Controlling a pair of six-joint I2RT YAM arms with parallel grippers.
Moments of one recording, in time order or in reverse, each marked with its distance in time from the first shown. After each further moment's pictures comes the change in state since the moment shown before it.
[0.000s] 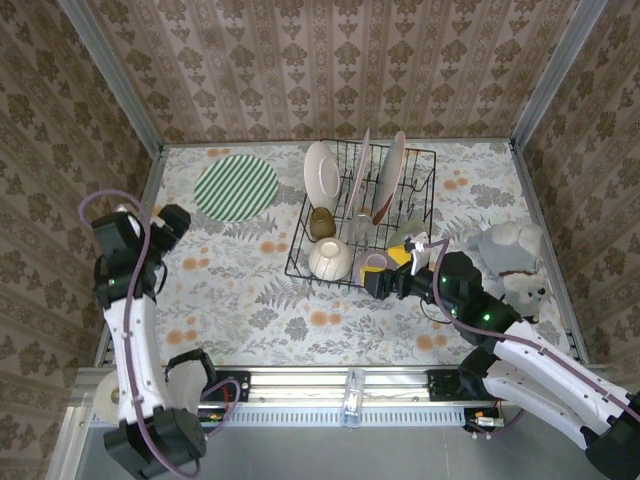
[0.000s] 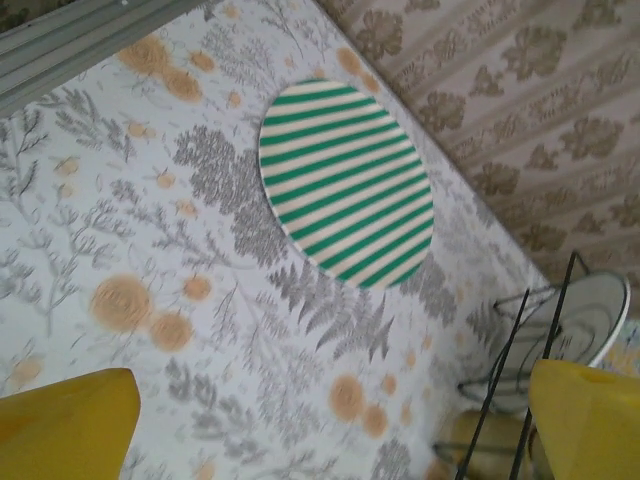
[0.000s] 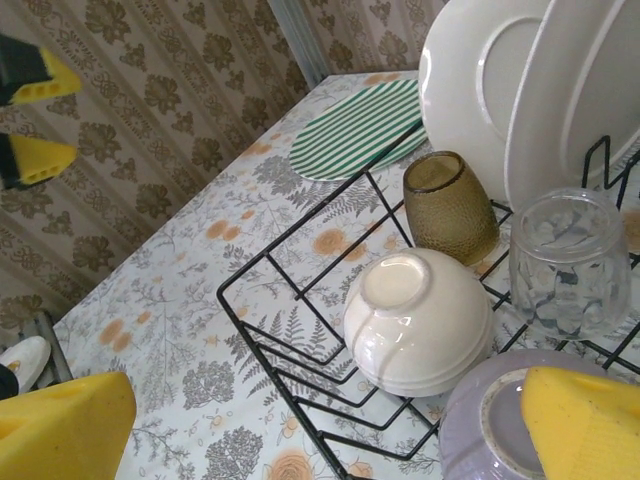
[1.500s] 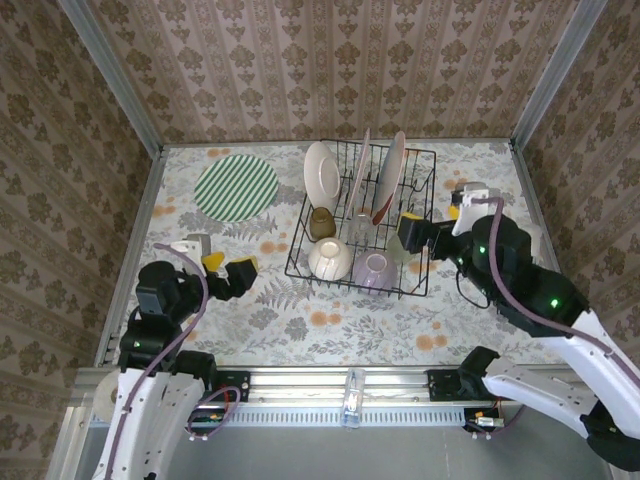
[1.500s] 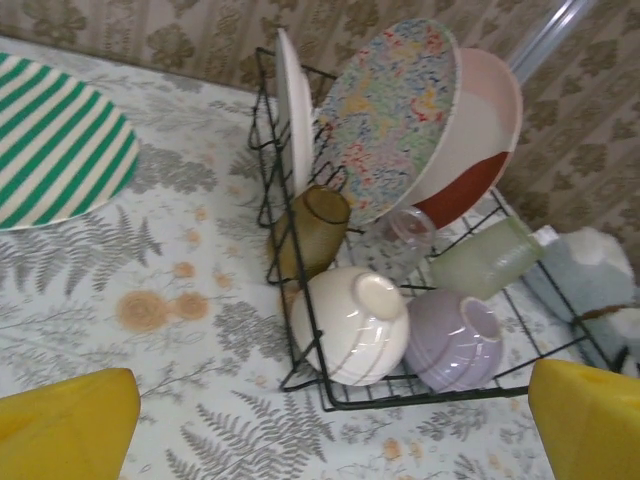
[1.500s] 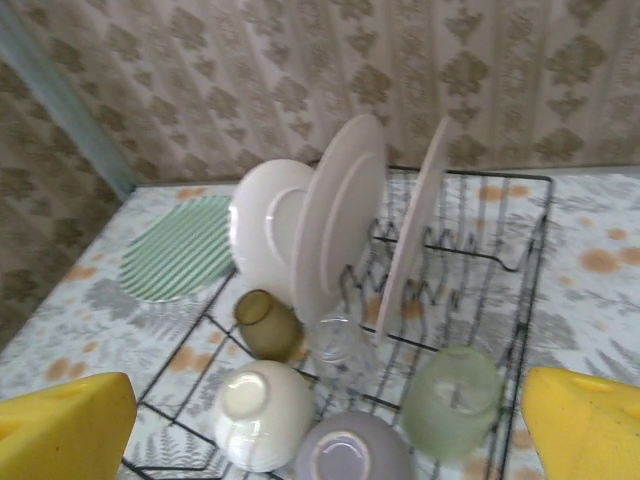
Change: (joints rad) left arm -0.502 -0.381 -0.290 0.222 0.168 0.175; right arm 0.066 0.141 0.754 -0.751 0.573 0.035
